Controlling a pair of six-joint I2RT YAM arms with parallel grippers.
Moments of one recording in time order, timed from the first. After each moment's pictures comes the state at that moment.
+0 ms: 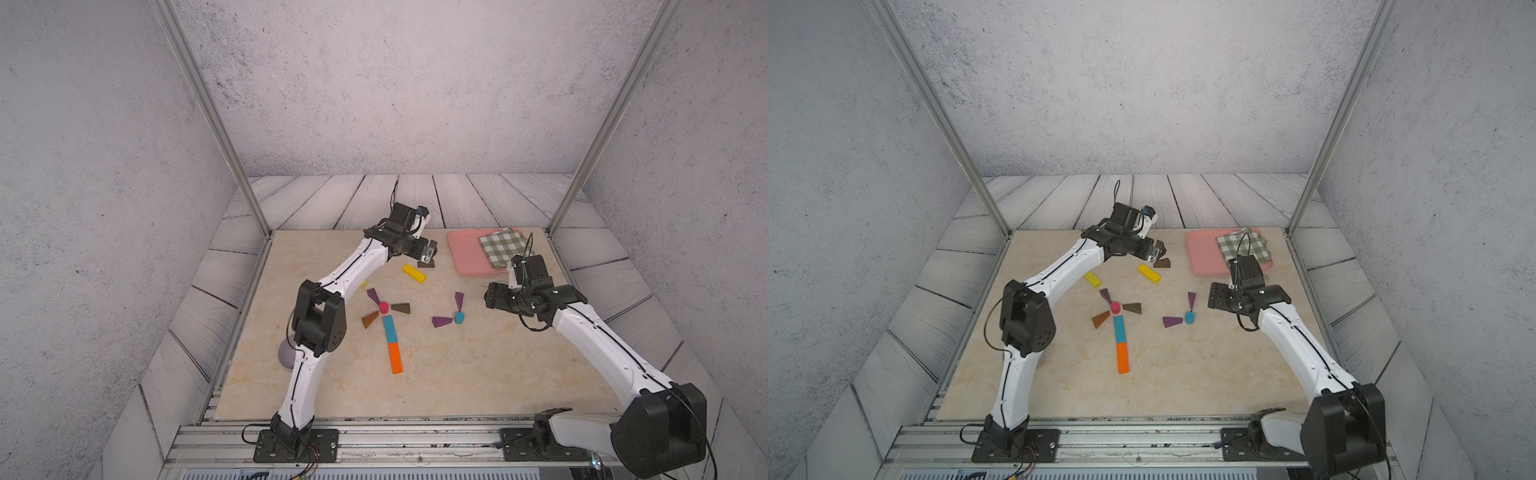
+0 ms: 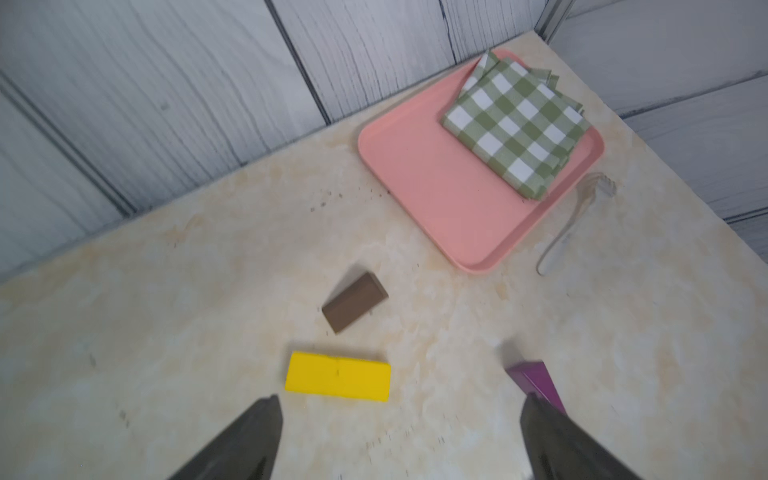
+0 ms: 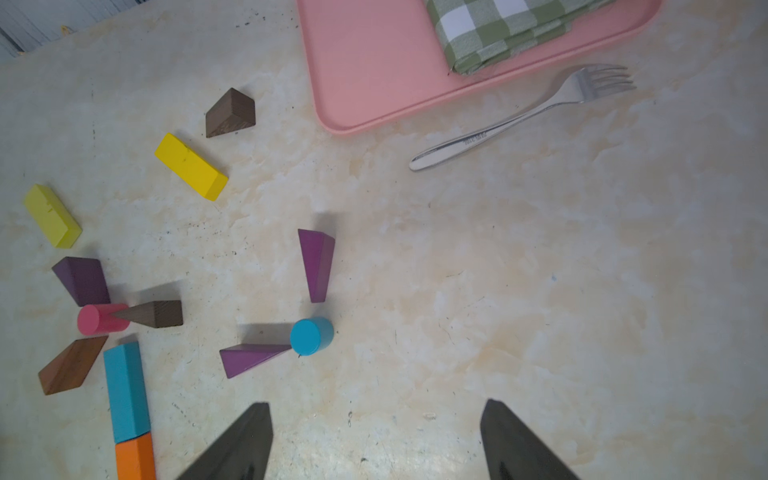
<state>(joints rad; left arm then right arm) -0.56 2.32 2.22 -0.66 0.19 0.01 0.24 1.24 1.01 -0.71 -0.01 0.39</state>
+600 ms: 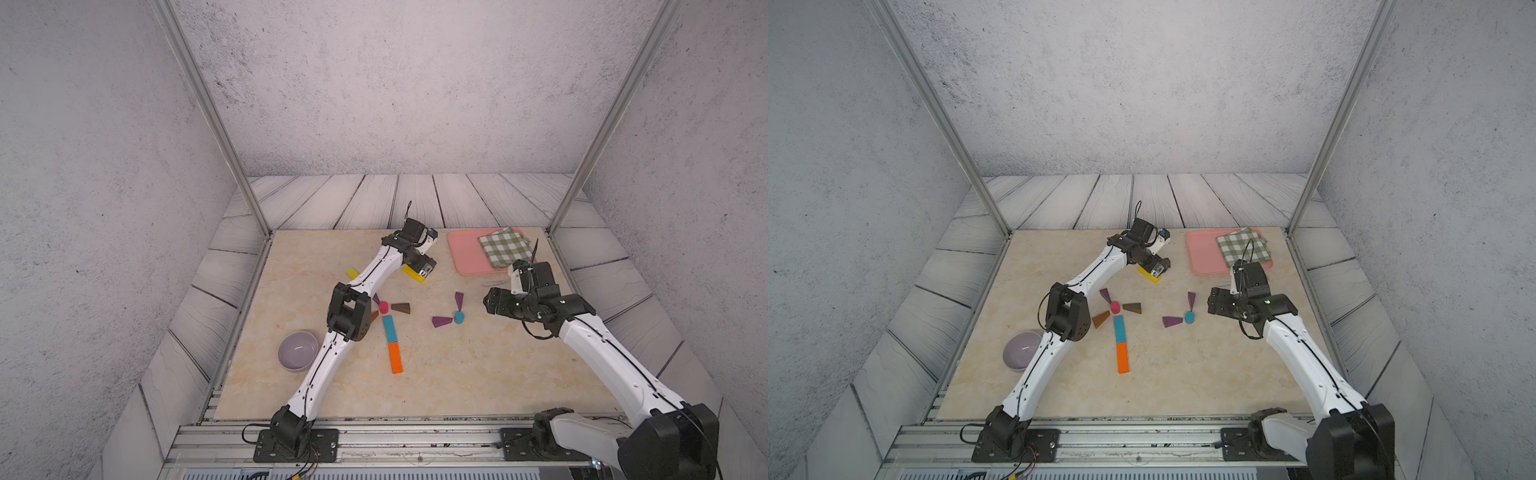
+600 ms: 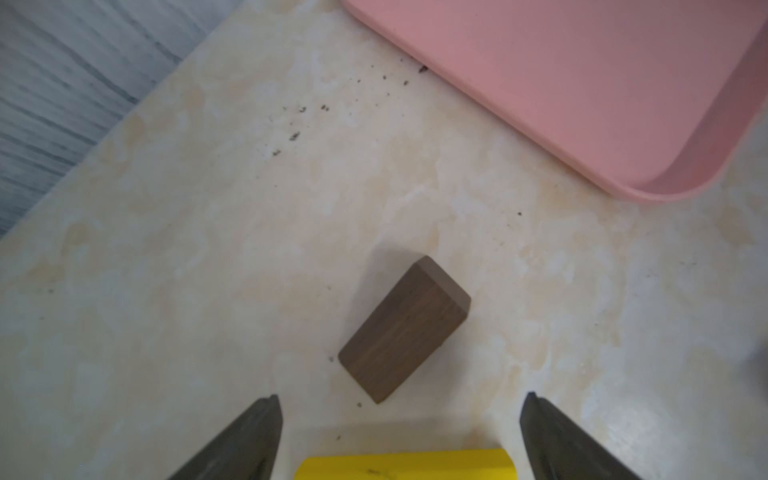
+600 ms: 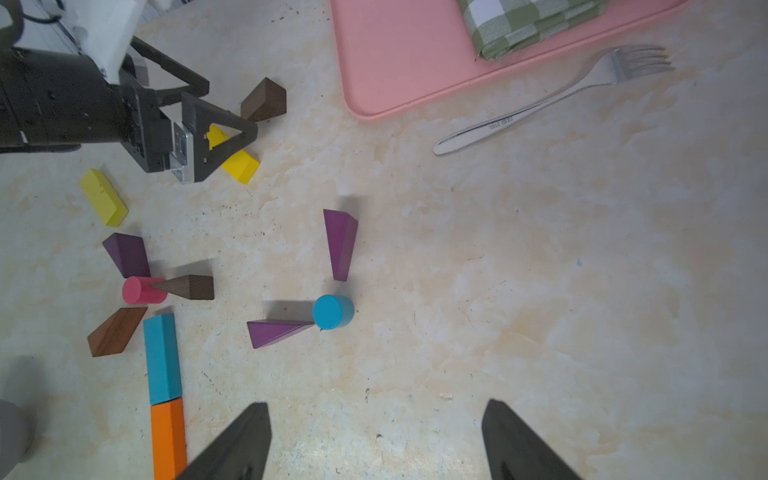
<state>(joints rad) -0.56 2.76 2.66 -0.84 0.11 0.28 0.23 1.17 0.96 -0.71 -0.08 0.38</state>
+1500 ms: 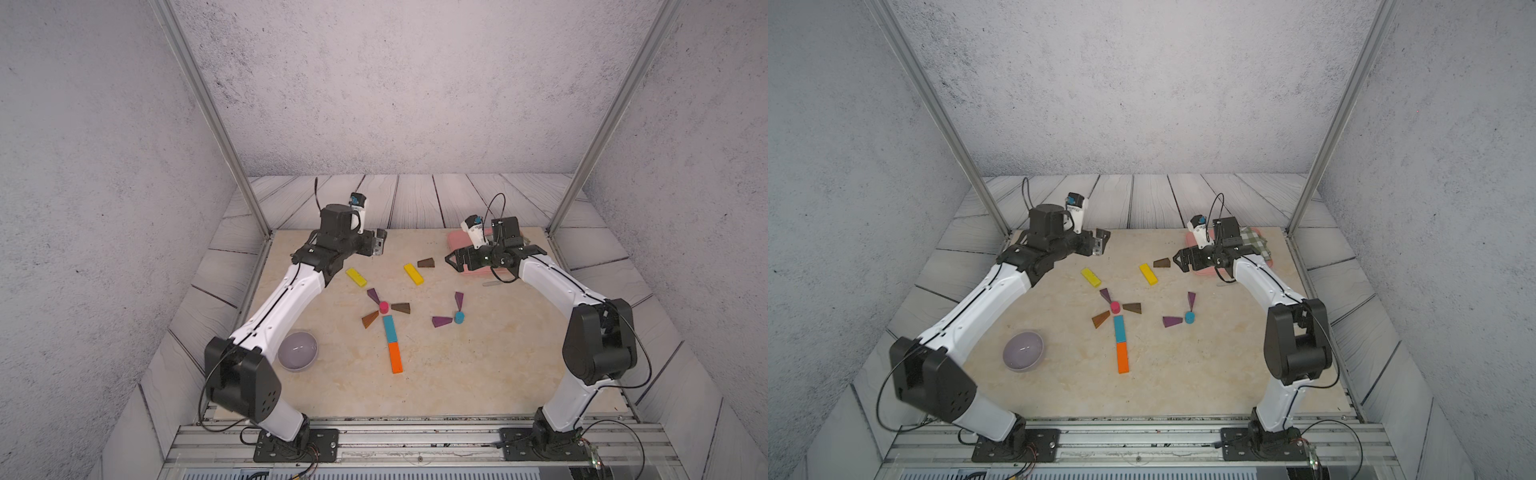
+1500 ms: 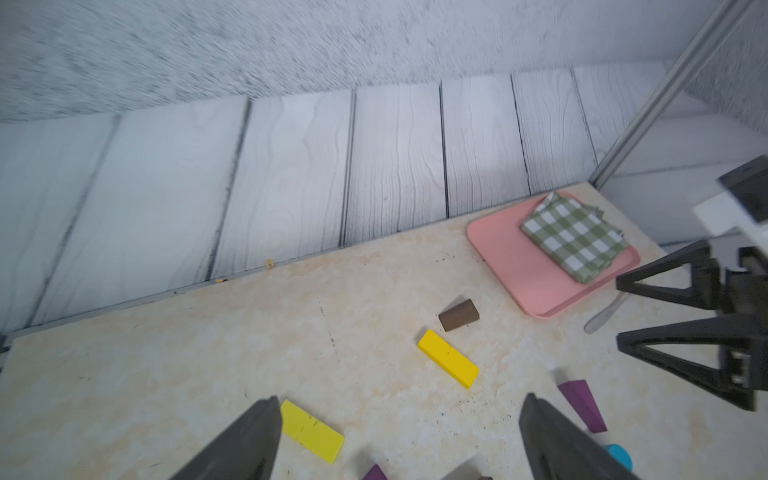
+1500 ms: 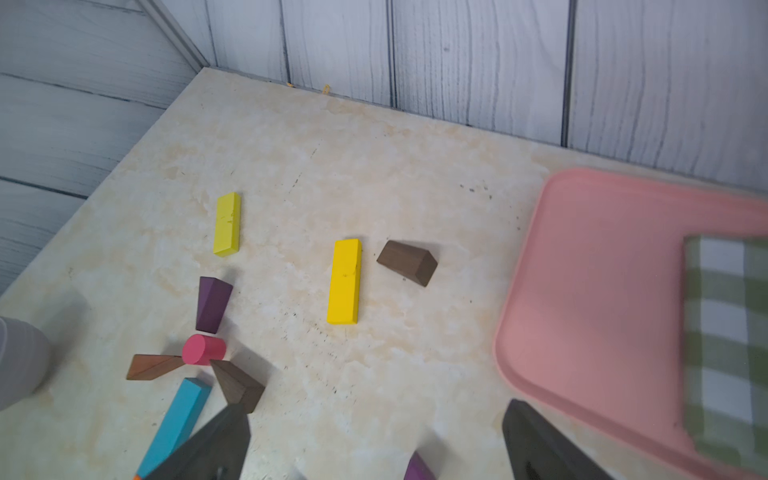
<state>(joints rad) -0.39 1.46 1.38 -0.35 0.05 -0.12 0.24 1.80 1.46 -0.40 -0.46 -0.14</state>
